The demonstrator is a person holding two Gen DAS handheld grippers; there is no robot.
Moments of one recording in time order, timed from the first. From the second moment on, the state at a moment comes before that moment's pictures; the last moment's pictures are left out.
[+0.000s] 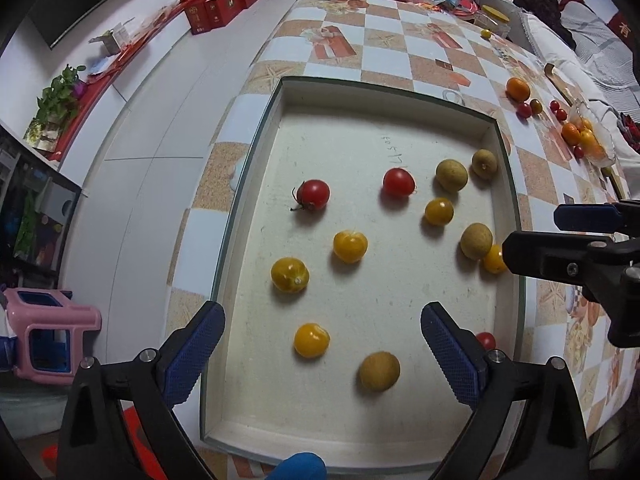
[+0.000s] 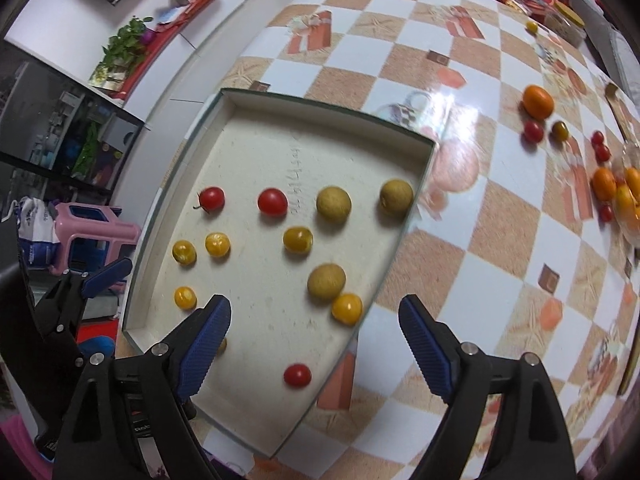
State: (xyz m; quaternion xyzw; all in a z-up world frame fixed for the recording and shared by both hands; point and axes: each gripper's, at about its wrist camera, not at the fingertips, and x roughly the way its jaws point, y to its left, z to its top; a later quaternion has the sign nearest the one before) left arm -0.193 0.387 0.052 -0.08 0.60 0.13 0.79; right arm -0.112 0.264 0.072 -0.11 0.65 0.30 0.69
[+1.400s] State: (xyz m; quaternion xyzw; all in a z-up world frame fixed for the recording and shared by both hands) left arm -0.232 0.372 0.111 -0.01 0.64 0.09 0.76; right arm -0.153 0.255 0.137 -0.20 0.65 0.28 0.68
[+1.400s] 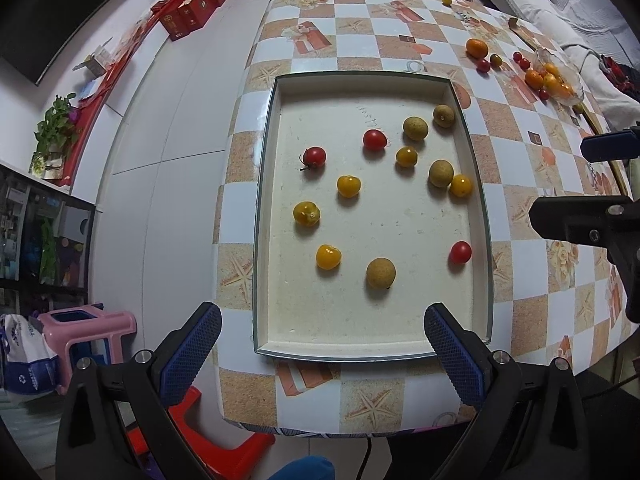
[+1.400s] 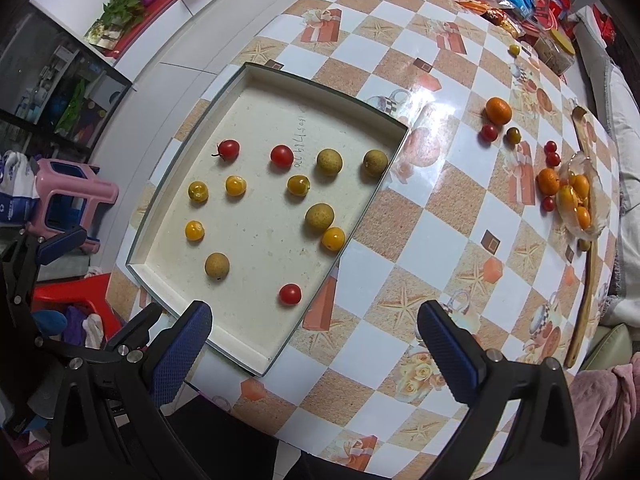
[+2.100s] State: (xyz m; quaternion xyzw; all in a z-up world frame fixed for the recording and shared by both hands) left arm -0.228 0.365 0.112 -0.03 0.65 0.09 0.76; right arm -0.154 0.261 0.143 -0.24 0.64 0.29 0.67
